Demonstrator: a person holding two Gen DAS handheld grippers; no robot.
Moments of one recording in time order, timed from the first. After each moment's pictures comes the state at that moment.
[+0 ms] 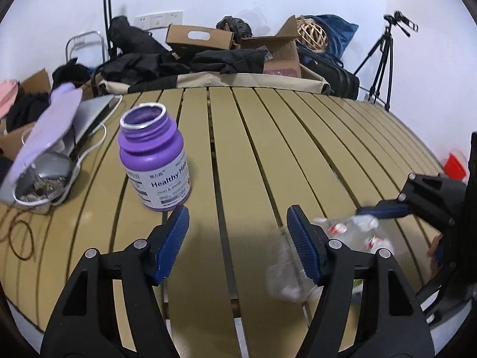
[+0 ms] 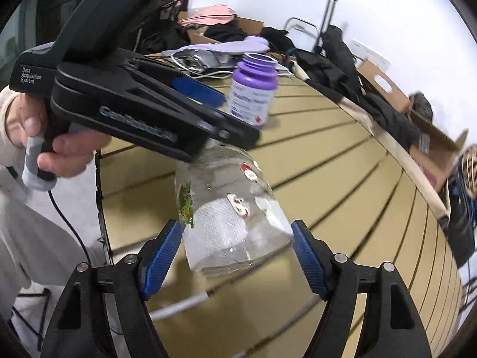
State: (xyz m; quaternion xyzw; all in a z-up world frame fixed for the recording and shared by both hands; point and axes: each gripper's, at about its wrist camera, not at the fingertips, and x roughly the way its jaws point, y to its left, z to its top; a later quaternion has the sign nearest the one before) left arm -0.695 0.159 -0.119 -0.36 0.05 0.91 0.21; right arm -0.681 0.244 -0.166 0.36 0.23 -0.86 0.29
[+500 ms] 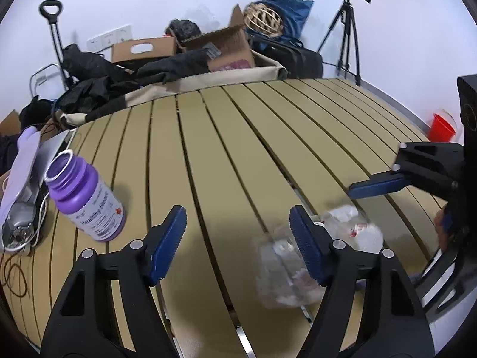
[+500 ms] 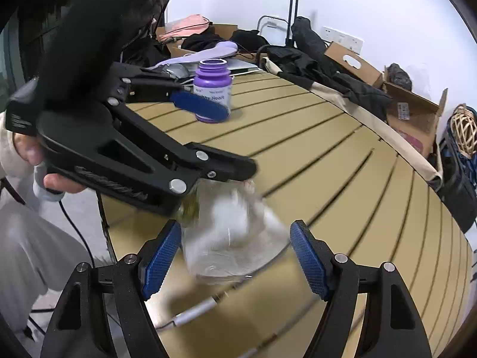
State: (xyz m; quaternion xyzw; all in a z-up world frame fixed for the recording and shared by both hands) left arm -0.684 0.235 -0.118 -0.35 0.12 0.89 0.27; right arm -0.669 0.309 -0.146 0.37 0.17 -0.87 0.27
